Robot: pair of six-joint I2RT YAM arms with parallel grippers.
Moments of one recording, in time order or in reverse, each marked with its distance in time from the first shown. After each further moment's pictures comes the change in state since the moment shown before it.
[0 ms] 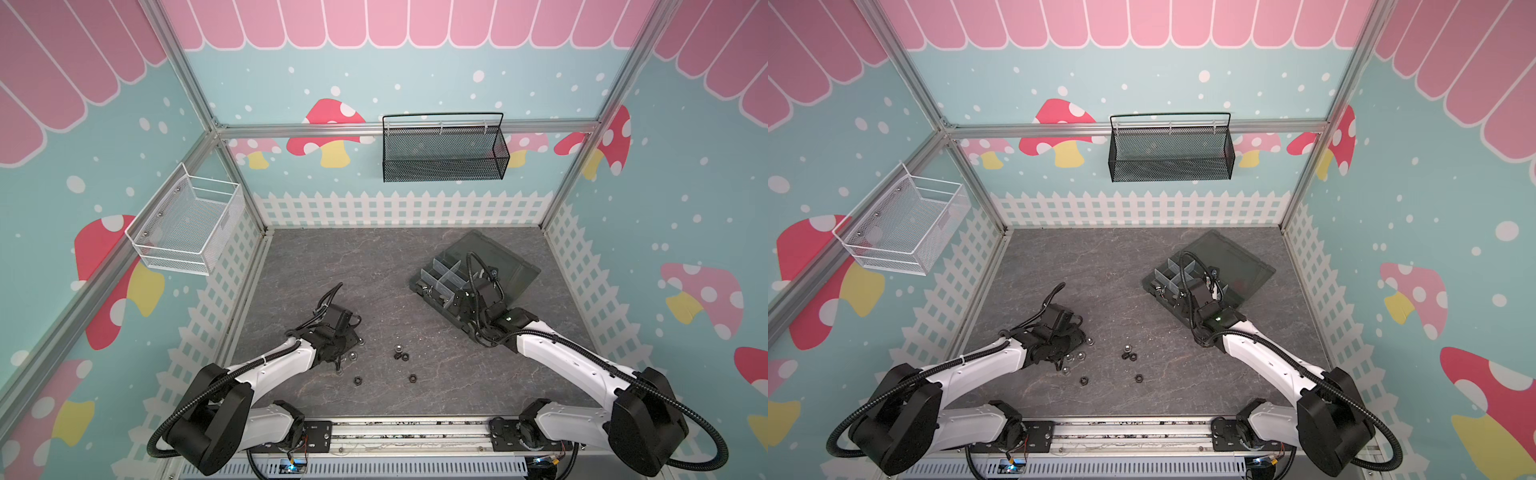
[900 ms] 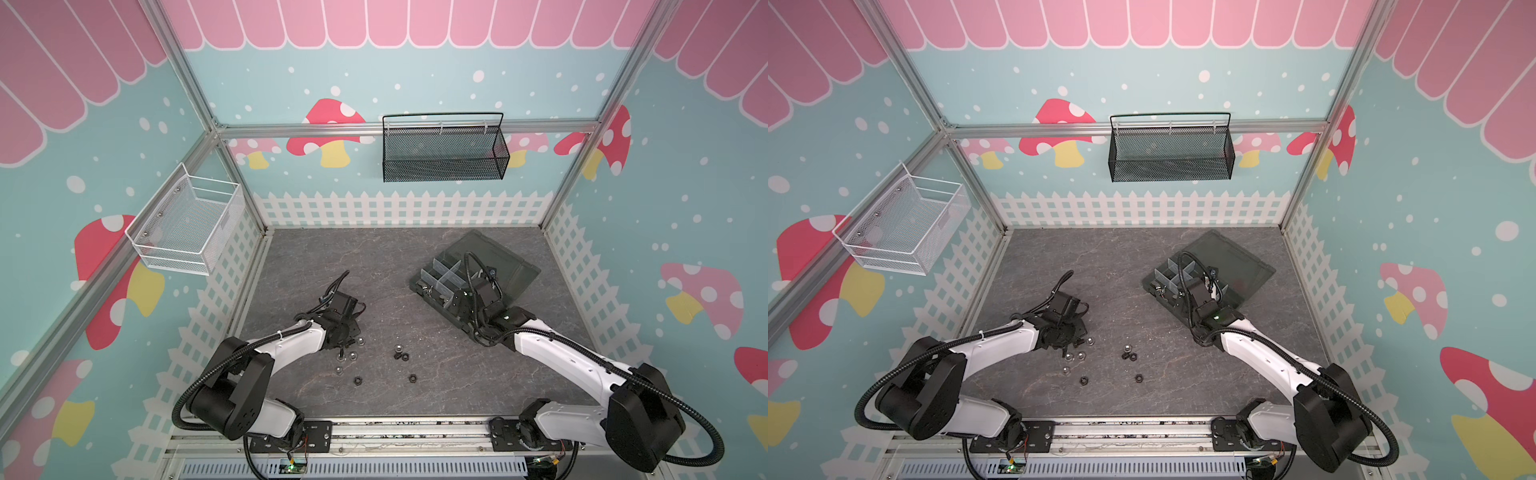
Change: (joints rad) left arm 0.031 0.187 0.155 -0.054 -0.048 0.135; right arm 0.000 0.022 0.006 0.000 0.002 0.000
